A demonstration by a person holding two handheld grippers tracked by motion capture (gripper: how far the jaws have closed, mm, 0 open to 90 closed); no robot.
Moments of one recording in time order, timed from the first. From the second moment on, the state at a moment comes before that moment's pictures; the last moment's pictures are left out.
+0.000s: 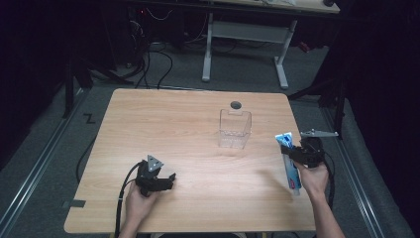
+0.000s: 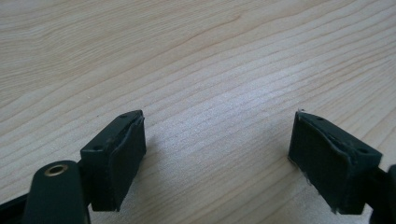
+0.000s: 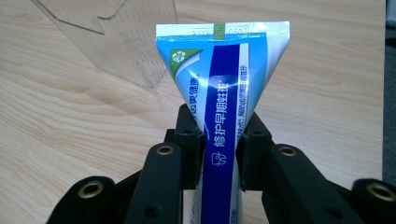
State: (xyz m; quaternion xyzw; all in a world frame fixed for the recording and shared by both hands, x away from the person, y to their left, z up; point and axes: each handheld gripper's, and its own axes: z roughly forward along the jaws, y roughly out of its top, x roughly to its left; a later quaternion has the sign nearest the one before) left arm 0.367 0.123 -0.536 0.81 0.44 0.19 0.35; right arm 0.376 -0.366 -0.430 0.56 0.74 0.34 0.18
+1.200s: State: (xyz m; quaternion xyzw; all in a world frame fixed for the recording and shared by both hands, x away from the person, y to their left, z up) left arm 0.366 0.123 -0.536 0.81 0.44 0.19 0.35; right arm 0.370 -0.340 -0.395 0.52 0.74 0.38 0.19
